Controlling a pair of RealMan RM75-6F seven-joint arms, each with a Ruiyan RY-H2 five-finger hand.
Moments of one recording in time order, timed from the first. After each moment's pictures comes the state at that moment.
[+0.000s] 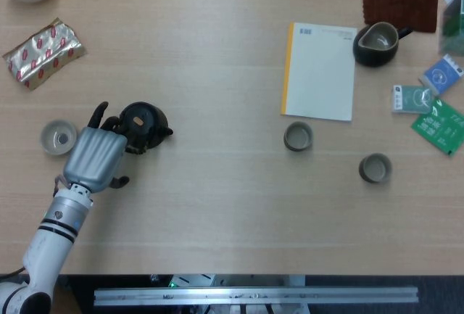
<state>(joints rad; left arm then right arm) -0.42 -1.46 0.05 -1.65 1.25 1.16 0.51 -0.06 -1.12 0.04 -1.34 -1.56 1.63 0.36</state>
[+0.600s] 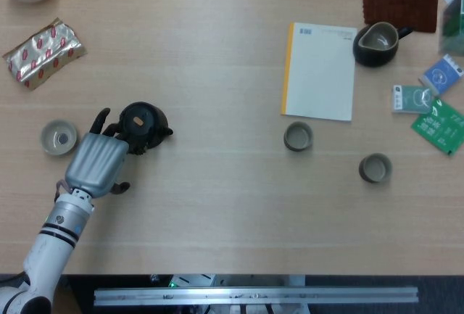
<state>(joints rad) -0.40 -1.46 0.06 -1.66 1.25 1.15 0.53 -0.07 -1.12 0.04 -1.34 -1.56 1.64 0.37</state>
